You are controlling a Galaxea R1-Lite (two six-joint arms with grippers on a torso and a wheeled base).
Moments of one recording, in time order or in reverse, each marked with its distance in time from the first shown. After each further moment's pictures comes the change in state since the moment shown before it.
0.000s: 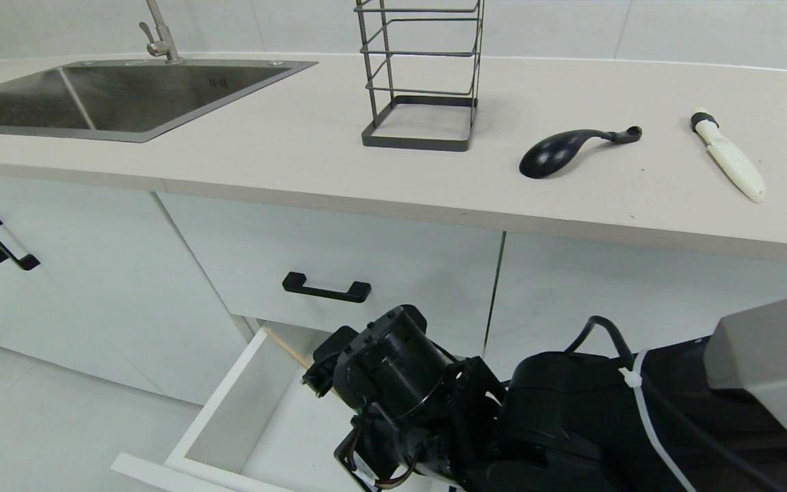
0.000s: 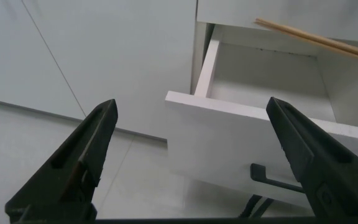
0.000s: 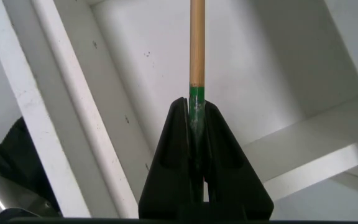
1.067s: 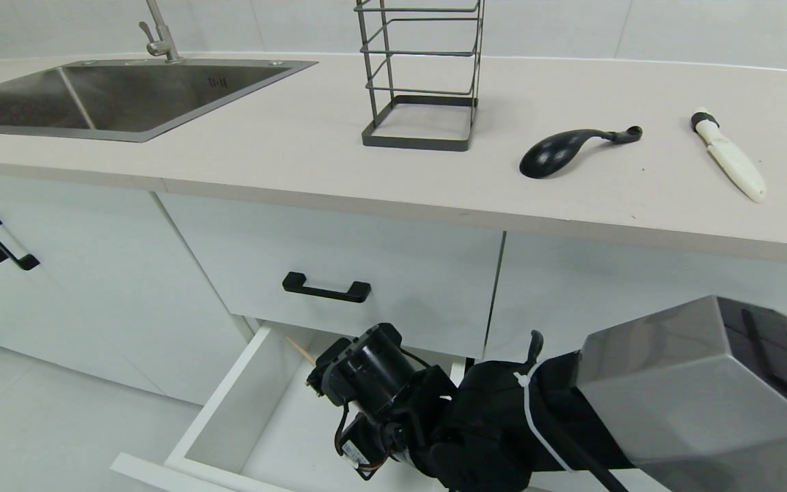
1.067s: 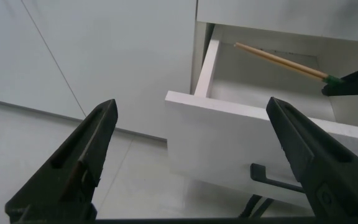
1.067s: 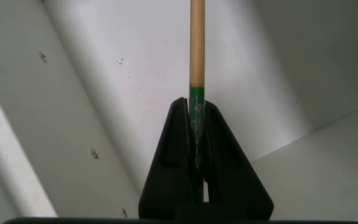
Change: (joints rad) left arm 0.000 0.000 0.000 0.000 0.000 0.000; right arm -0.043 0.182 -0.120 0.000 -0.048 -0.002
